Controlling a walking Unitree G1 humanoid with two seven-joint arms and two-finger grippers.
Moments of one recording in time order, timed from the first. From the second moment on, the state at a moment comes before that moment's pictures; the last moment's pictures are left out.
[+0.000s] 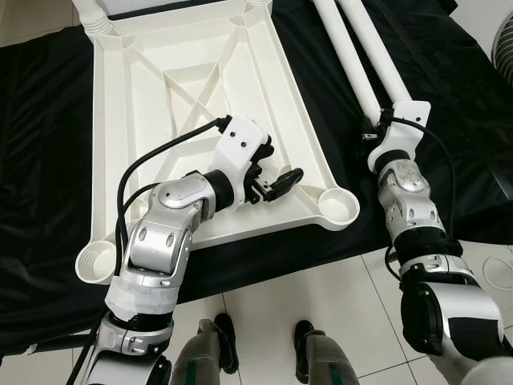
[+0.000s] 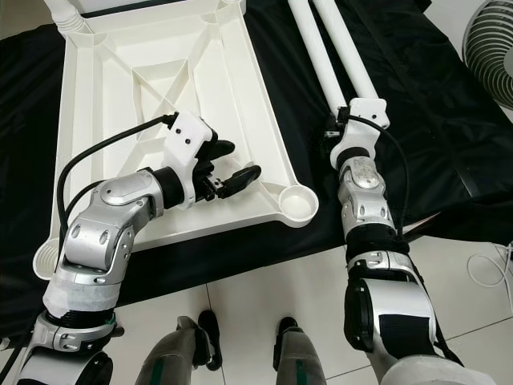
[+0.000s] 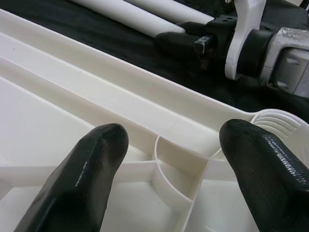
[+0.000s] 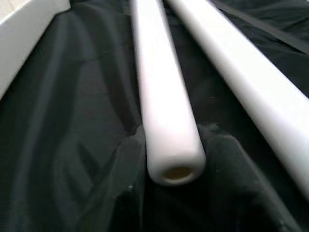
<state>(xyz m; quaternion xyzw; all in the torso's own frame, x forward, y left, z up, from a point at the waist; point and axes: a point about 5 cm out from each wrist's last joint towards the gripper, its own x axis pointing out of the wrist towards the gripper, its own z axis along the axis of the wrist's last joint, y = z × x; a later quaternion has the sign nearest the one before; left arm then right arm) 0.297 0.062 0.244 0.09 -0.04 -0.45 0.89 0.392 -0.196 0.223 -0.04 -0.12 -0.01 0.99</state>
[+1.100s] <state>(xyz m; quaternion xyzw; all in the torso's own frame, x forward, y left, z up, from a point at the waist) 0.300 0.066 0.253 0.10 -0.06 -0.45 0.89 0.286 -0.157 0.175 0.02 -0.13 0.04 0.99</state>
